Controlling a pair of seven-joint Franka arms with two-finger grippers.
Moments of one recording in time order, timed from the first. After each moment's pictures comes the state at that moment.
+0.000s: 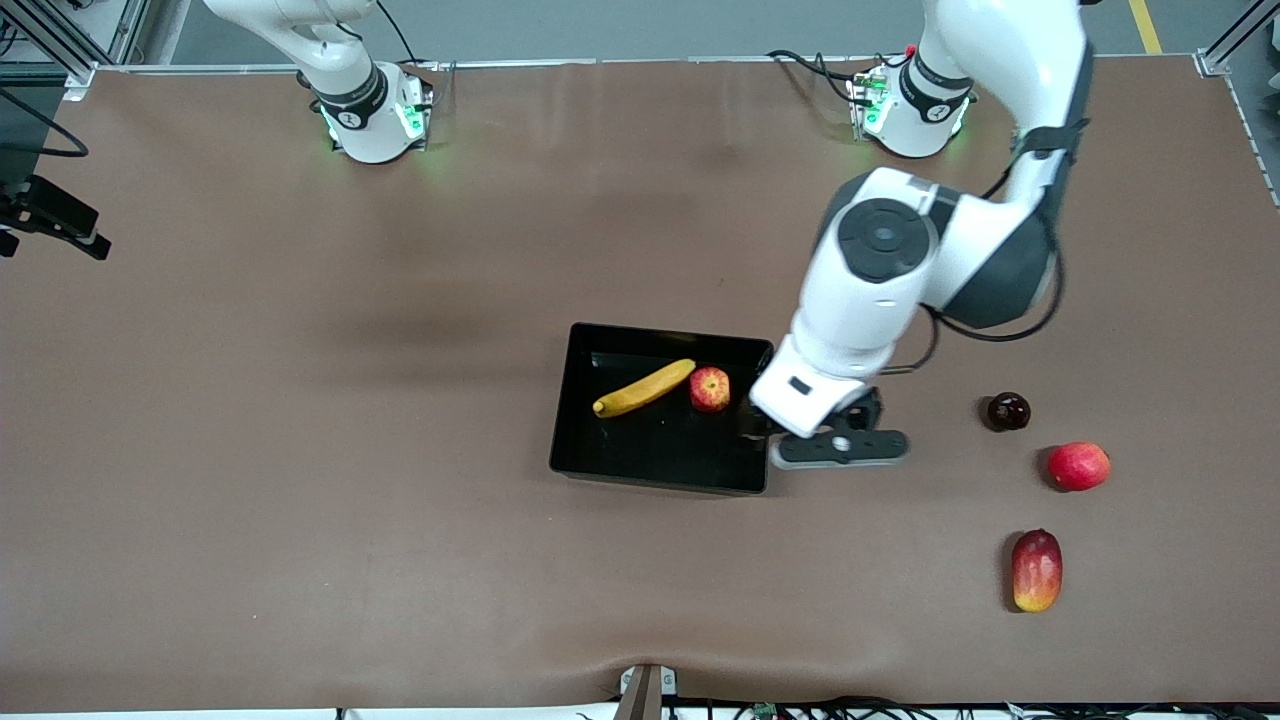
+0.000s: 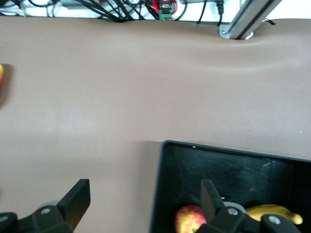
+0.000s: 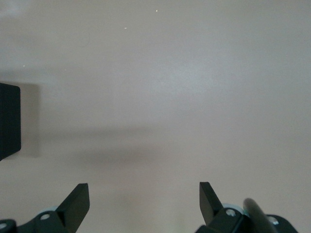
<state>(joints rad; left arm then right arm) -0.47 0.54 0.00 -1.28 0.11 2.01 -0.53 0.01 -0.05 -0.09 -1.56 0.00 1.54 -0.04</state>
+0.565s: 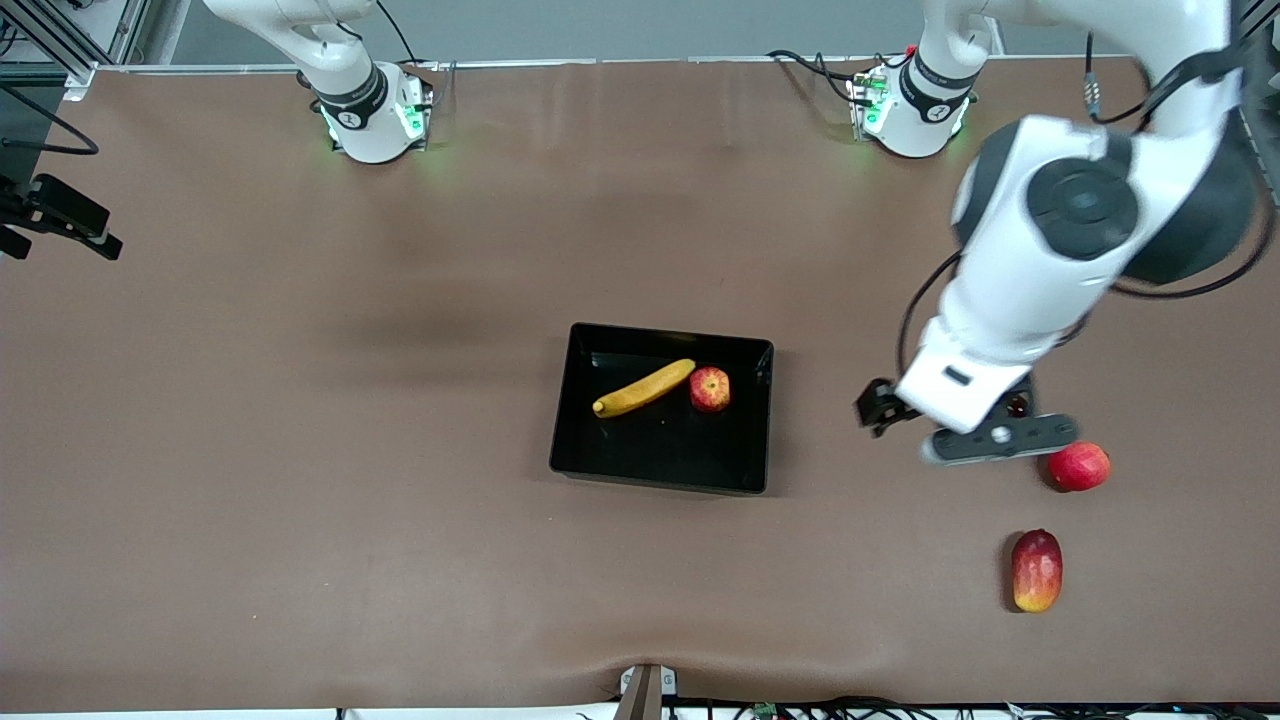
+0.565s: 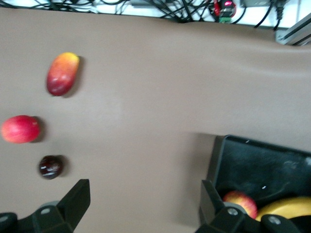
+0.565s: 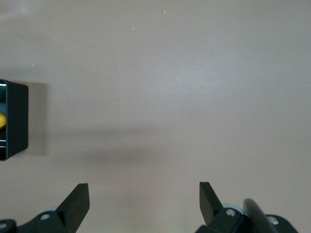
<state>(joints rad) -0.34 0.40 0.00 -1.29 0.11 1.79 -0.44 0.01 -0.05 -0.08 -1.56 0.02 1.54 -0.04</state>
